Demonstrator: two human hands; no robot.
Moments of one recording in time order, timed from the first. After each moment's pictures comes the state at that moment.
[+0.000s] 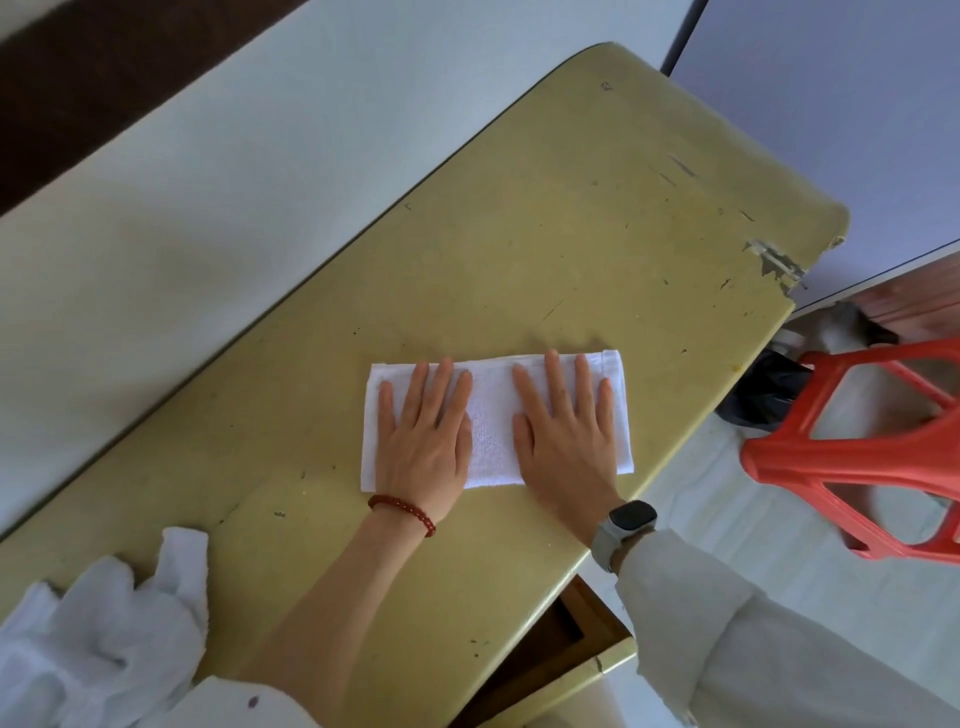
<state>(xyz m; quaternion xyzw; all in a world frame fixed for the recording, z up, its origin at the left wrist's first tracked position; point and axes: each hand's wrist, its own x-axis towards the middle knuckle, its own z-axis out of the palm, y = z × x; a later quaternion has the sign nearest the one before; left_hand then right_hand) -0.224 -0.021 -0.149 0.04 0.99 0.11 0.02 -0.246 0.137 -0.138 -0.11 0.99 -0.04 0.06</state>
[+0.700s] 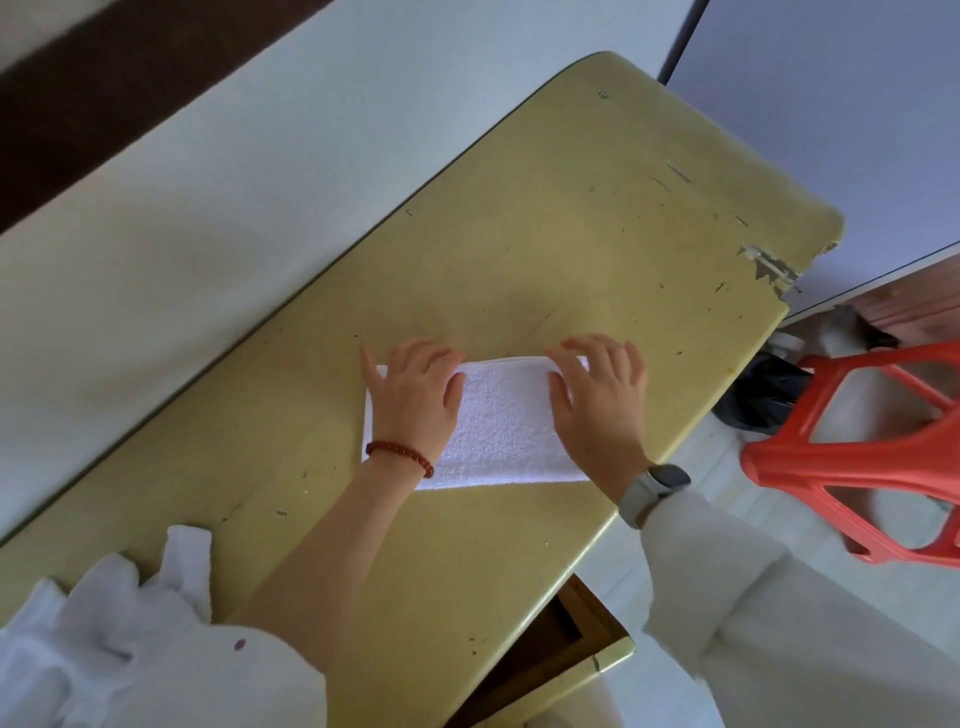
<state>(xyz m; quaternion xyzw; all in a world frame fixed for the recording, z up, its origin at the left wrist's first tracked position) -0.268 -0.028 -0.124 0.01 0.98 0.16 -0.07 -0.284 0.158 -0.123 -0.10 0.98 -0.16 -0.08</state>
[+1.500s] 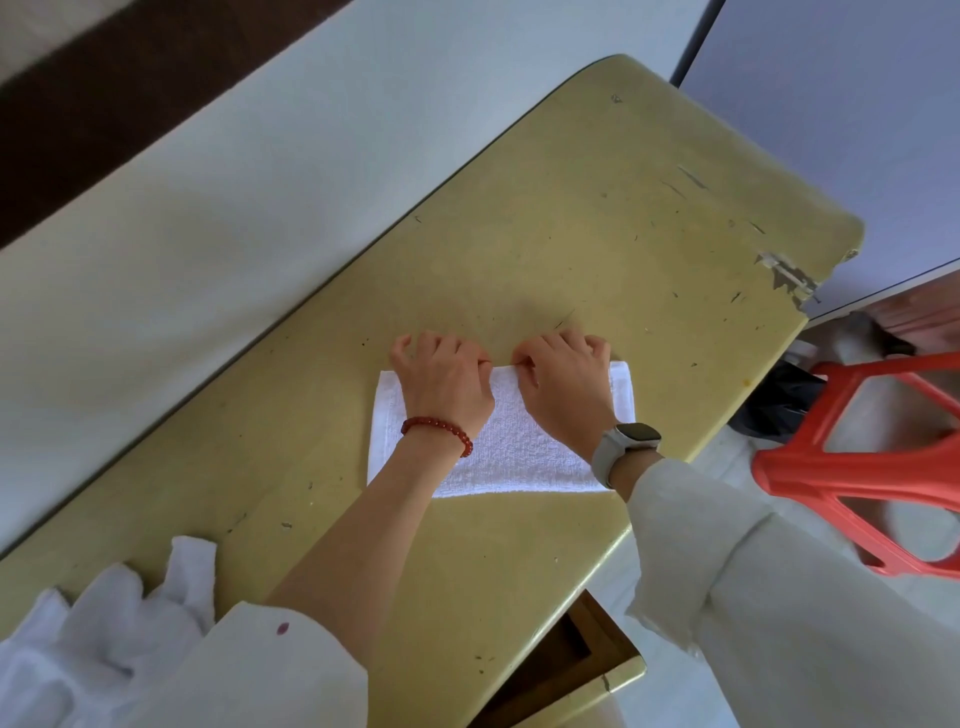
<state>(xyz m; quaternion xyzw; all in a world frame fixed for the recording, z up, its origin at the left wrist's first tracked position) -0.296 -0.007 -0.125 -0.04 0.99 0.15 -0.01 -0.318 0.125 -0.134 -0.15 0.97 -0.16 -0.05</state>
